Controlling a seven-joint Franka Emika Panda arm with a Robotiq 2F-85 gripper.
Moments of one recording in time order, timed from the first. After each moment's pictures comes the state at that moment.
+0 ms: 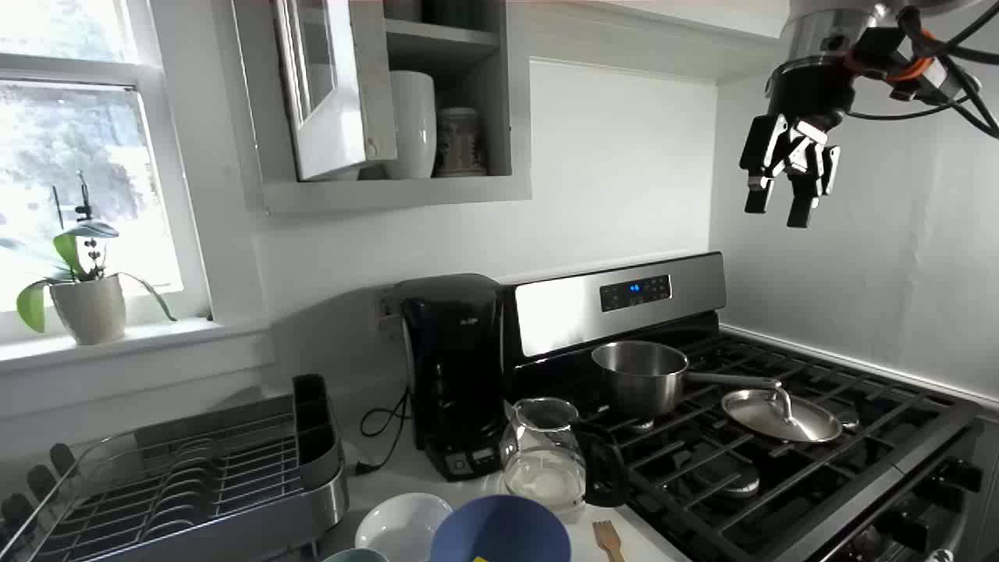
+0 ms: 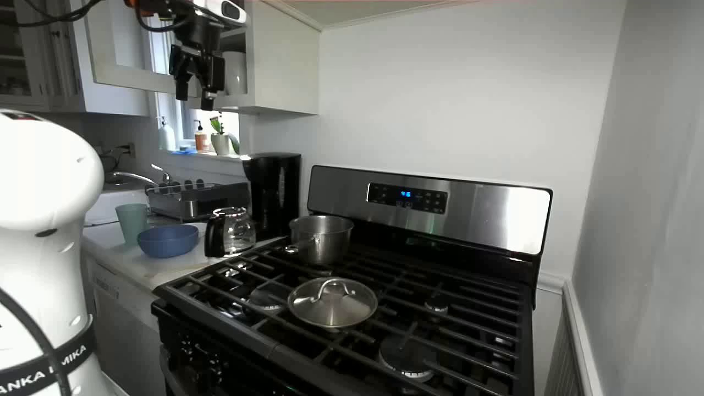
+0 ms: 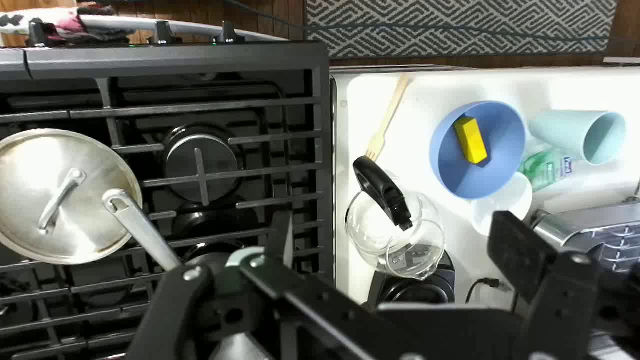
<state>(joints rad) 0.11 -0.78 0.07 -2.38 0.28 1.67 0.22</state>
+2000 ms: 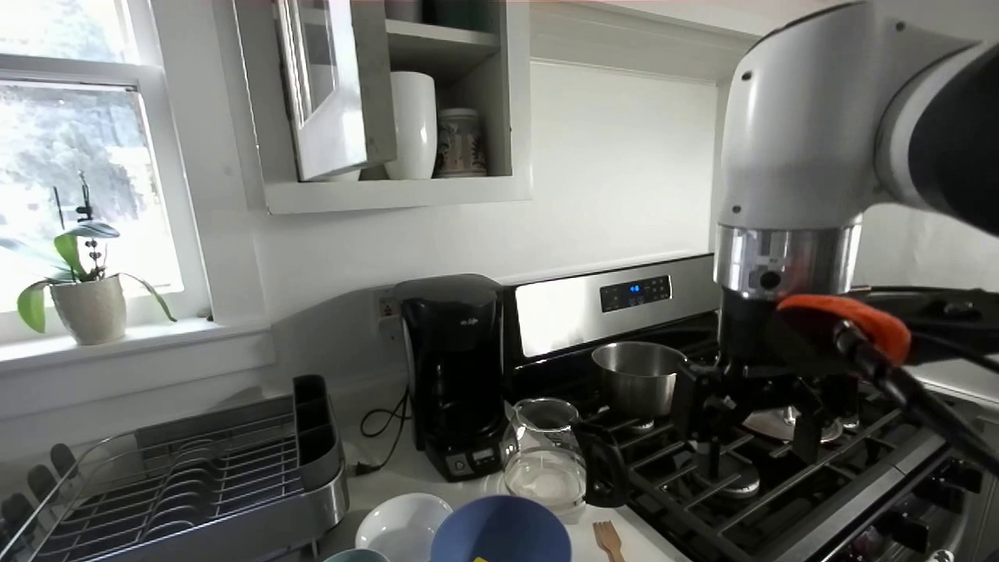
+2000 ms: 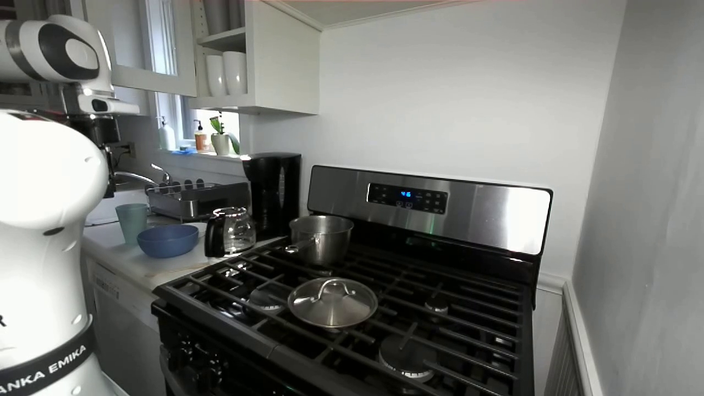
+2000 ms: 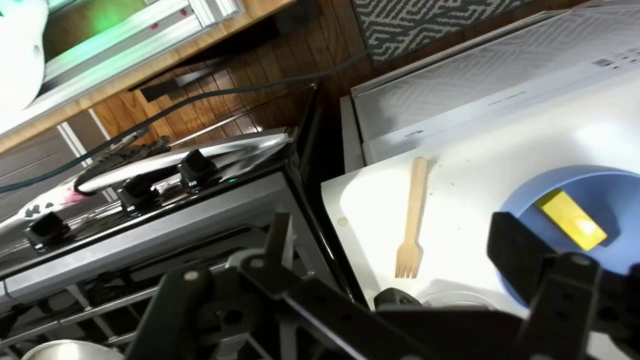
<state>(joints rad) 0.16 -0.61 0.81 -2.59 0.39 2.09 1.10</state>
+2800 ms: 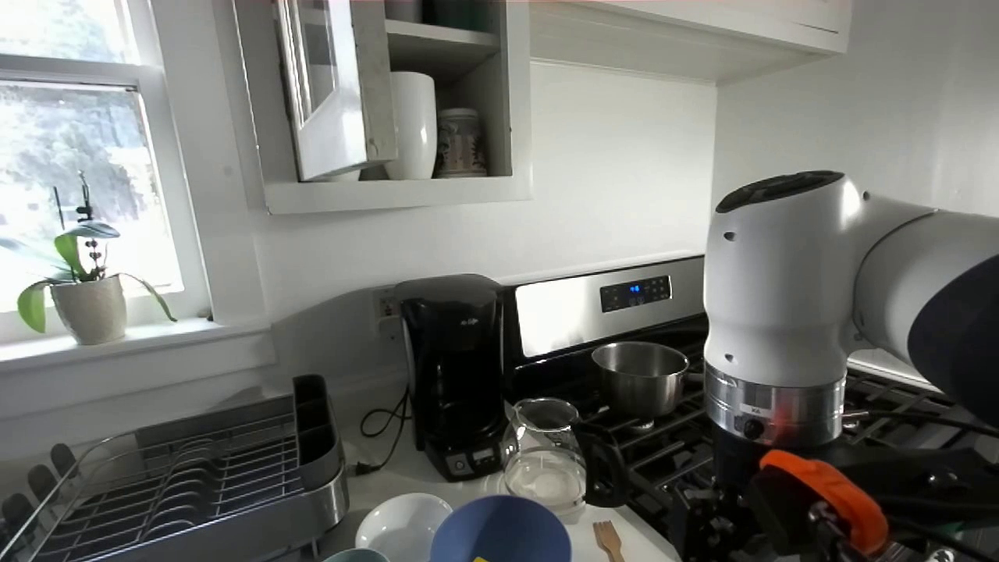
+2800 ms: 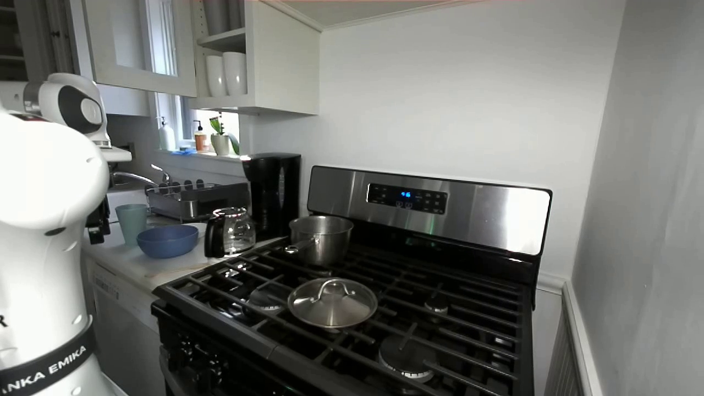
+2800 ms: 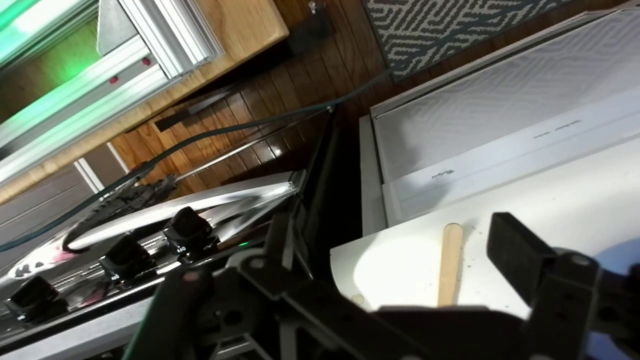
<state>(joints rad) 0.17 -0.30 0.91 -2.66 0.25 2.37 1.35</state>
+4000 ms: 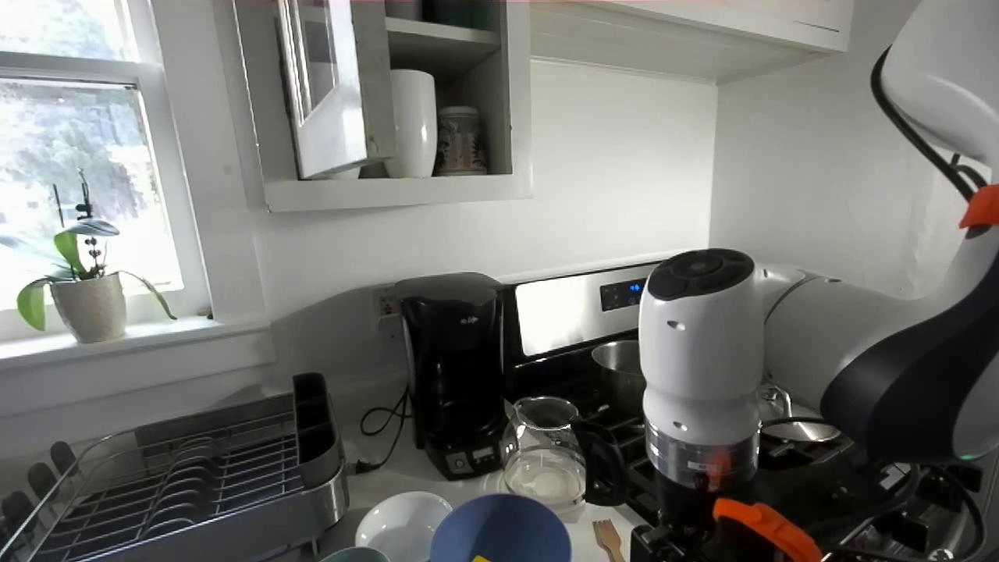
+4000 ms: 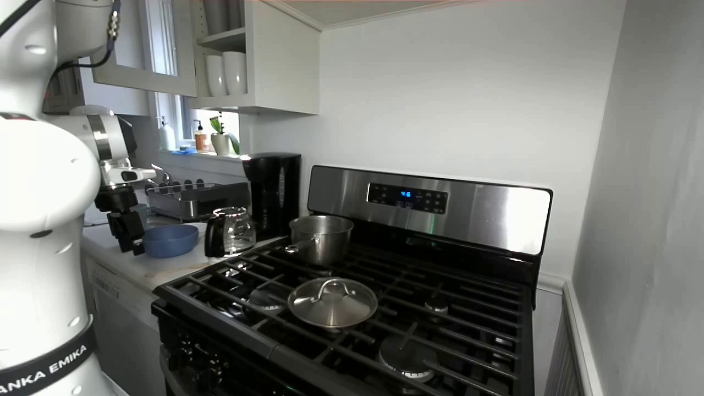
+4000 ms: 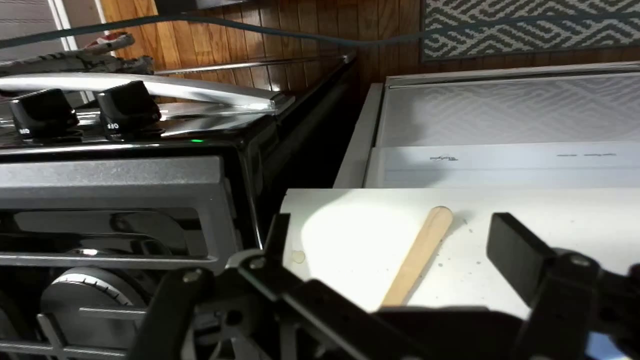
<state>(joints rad) 0.07 0.09 0.89 -2.54 -0.40 2.44 1.41</state>
